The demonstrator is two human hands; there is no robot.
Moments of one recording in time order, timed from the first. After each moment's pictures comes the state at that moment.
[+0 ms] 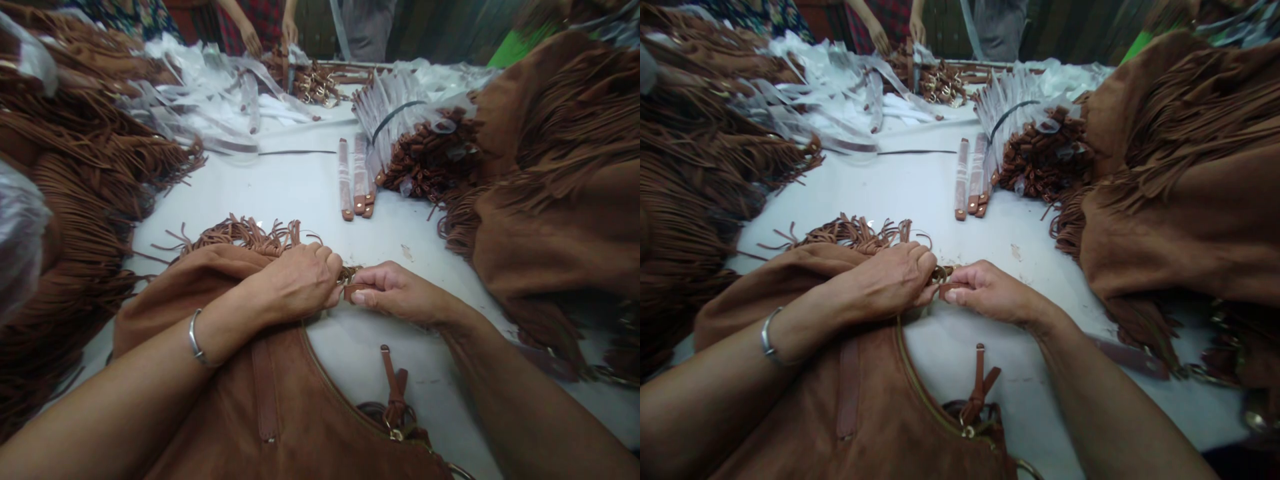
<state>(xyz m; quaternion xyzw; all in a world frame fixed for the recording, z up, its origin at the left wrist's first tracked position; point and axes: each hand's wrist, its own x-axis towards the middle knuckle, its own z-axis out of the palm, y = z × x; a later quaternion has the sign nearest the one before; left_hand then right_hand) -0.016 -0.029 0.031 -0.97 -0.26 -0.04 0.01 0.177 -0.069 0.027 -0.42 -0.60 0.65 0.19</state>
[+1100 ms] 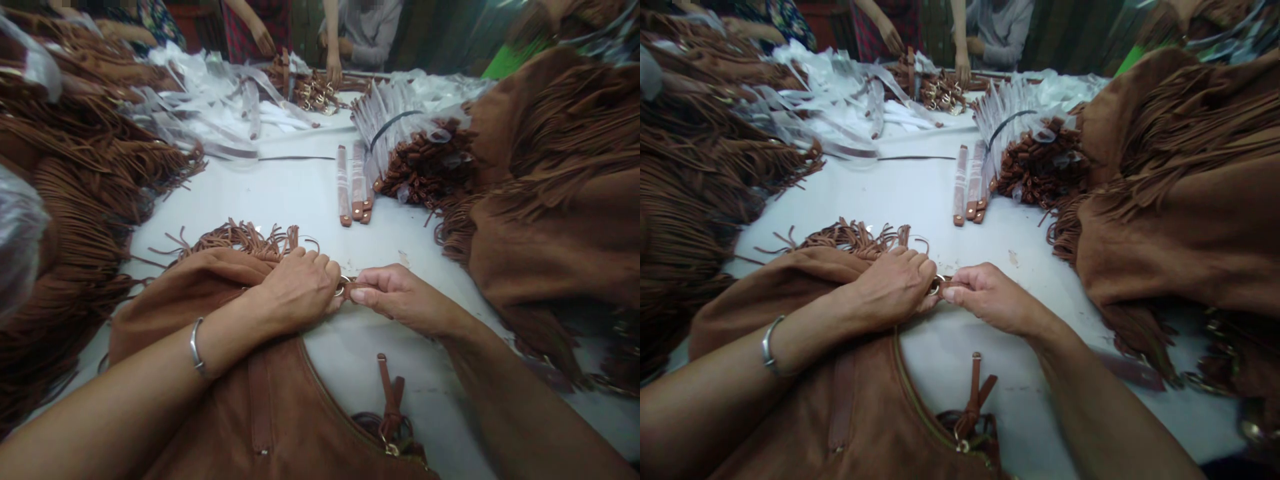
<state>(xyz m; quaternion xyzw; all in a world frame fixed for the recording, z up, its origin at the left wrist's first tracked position) -0.008 -0.034 0.028 -0.95 -0.30 -0.03 0.03 0.173 -0.073 0.041 -0.48 -0.61 0.59 0.21</state>
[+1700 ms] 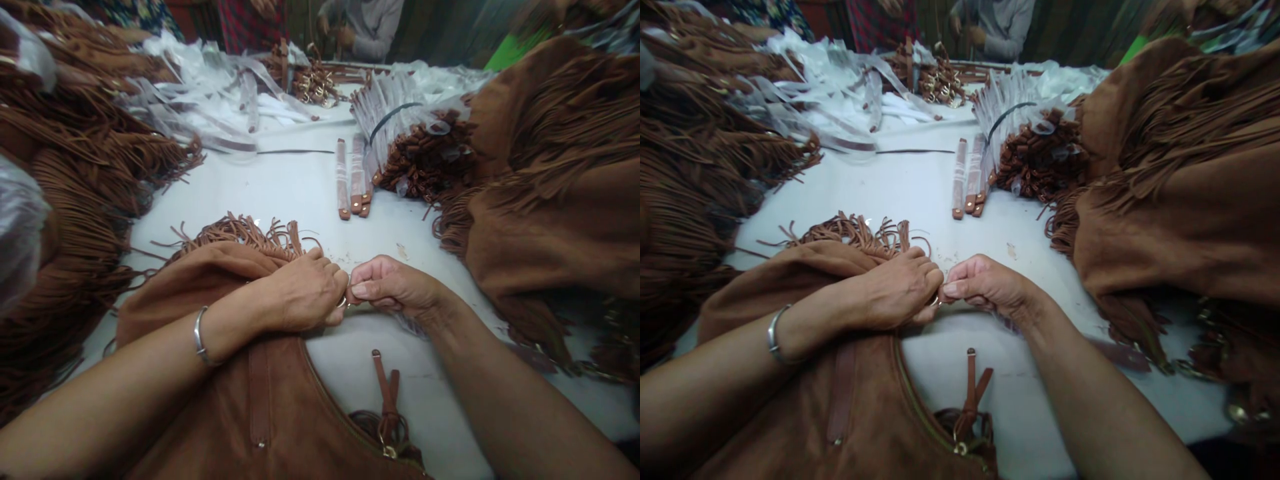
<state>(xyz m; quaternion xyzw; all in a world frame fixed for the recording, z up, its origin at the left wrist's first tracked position) -0.010 -0.039 0.030 -0.99 -0.16 -0.03 -0.02 0.183 -0.064 0.021 -0.41 -0.45 0.77 0.20</state>
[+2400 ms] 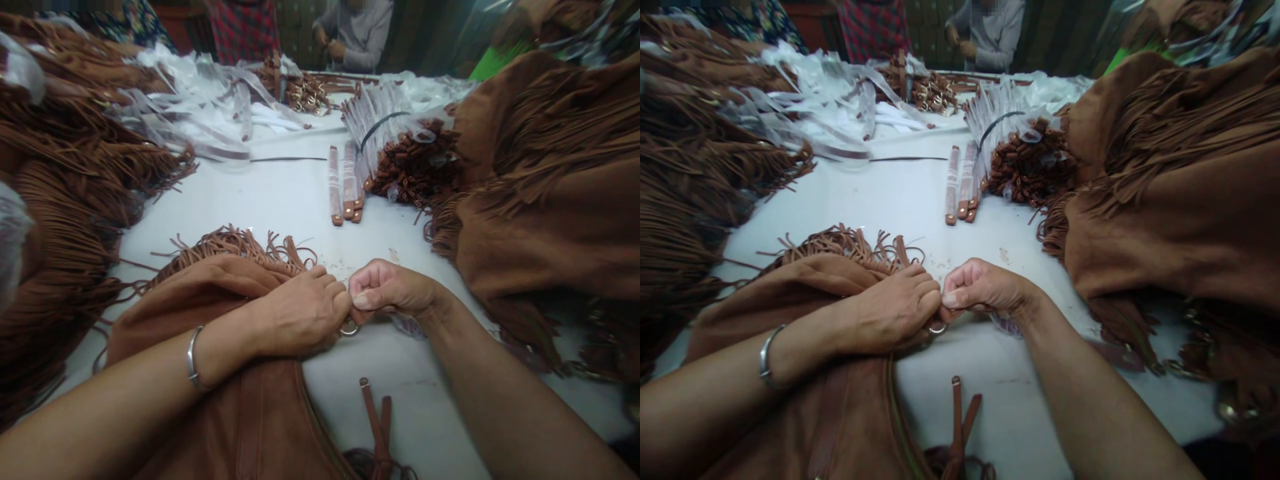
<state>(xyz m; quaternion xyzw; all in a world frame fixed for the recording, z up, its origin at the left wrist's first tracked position) -0.007 -0.049 0.030 -0.99 -0.12 -0.05 -0.05 0.194 -0.059 0.017 -0.36 -0.46 0.79 0.19</state>
